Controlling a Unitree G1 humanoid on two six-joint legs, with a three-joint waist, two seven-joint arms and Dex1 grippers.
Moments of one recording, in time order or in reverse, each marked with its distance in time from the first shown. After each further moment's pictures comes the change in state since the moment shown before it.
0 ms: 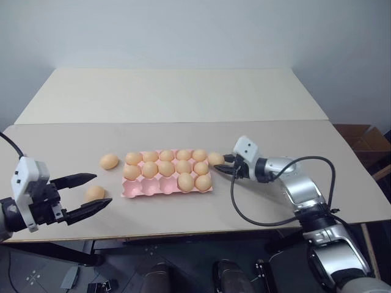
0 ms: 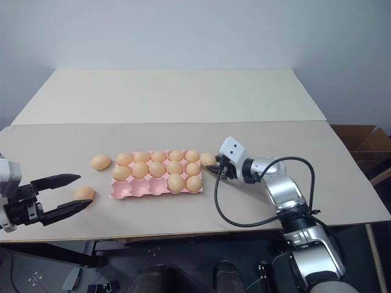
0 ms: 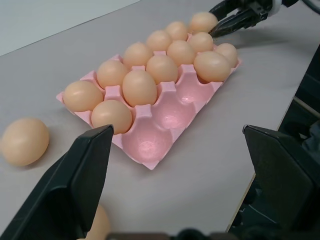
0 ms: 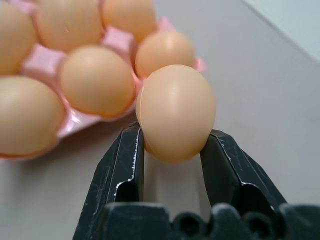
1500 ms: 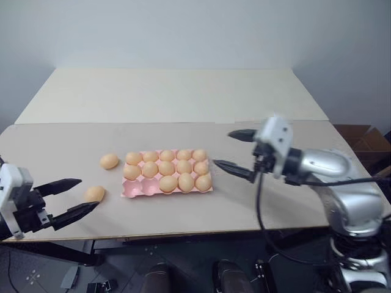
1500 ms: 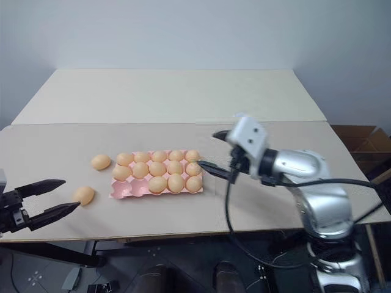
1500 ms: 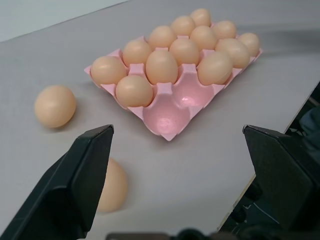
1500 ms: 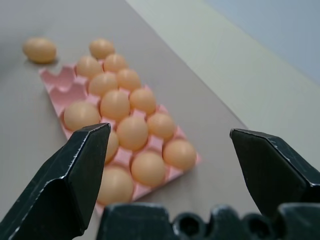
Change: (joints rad) left arm 0.096 -0.019 0.094 0.035 0.013 -0.004 -0.013; right arm 0.139 -0.145 -0.260 -0.624 0.244 0.382 0.020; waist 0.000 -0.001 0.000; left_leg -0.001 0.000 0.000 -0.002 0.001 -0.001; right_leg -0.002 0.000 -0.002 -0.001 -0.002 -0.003
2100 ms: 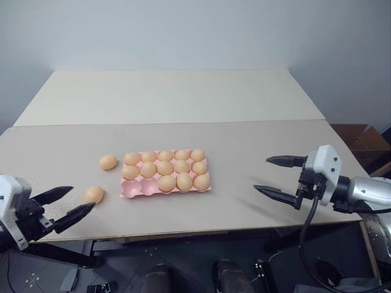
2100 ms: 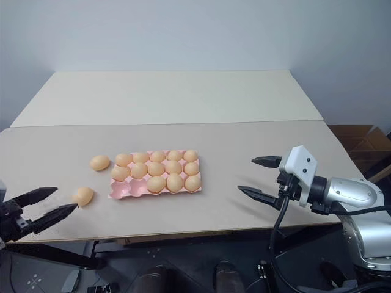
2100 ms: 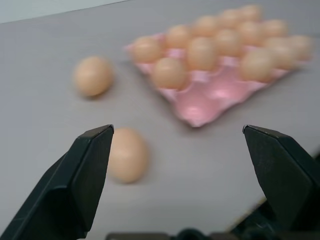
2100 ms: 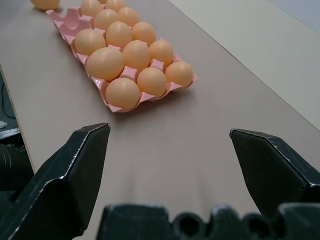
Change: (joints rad) left arm 0.043 -0.147 0.051 -0.127 0.006 0.160 0.326; right arm 0.308 -0.132 -0.203 0.091 0.078 -0.232 0.137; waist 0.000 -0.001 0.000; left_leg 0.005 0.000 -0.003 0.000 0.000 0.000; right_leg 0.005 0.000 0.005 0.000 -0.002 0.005
